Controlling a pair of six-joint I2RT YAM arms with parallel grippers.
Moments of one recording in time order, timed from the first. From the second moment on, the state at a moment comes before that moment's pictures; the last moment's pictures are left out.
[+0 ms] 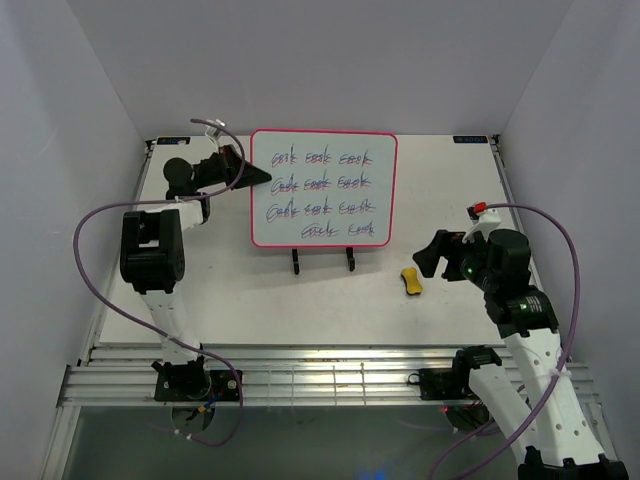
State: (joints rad) left arm 0.03 2.05 1.22 1.36 1.34 -1.30; right arm 0.17 0.62 0.75 -0.59 -0.28 0.24
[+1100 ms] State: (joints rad) left arm 0.09 0.74 0.91 -0.20 0.84 -0.72; right arm 0.29 1.33 0.76 -0.50 -0.15 0.12
